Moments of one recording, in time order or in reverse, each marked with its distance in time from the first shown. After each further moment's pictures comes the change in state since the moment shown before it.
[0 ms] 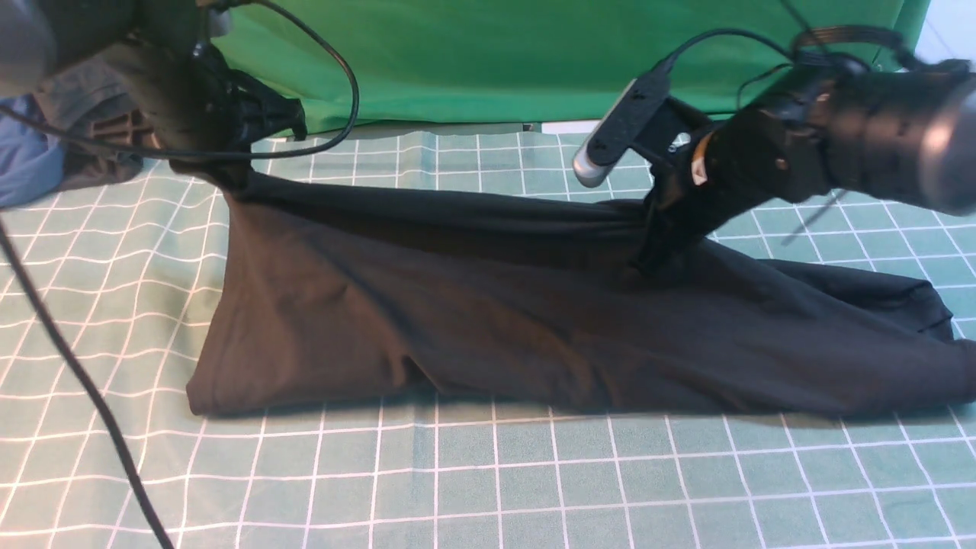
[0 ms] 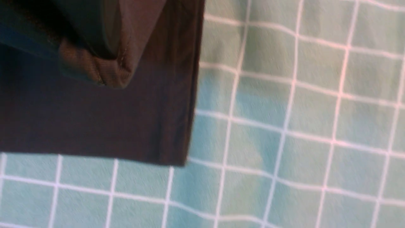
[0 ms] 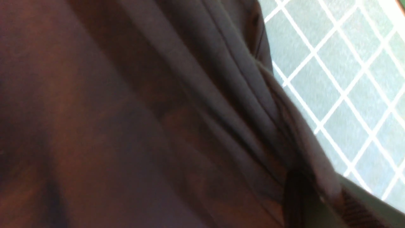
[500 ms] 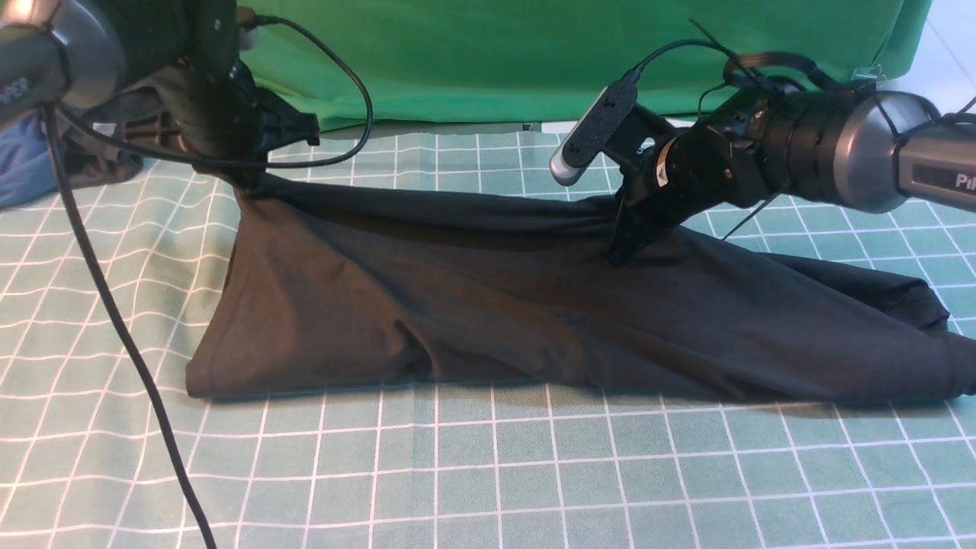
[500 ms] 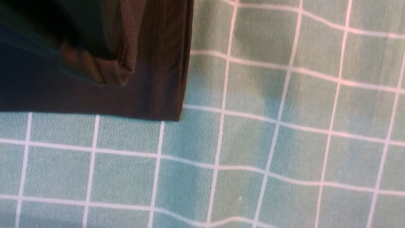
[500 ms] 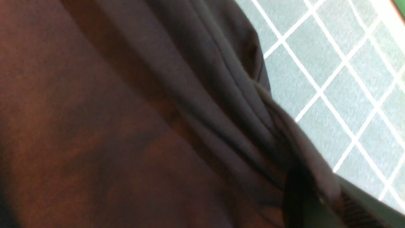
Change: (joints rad) right arm -0.015 0.139 -0.088 -0.006 -0.107 -0.001; left arm 0.000 0.124 -0.063 0.058 -0.084 0.005
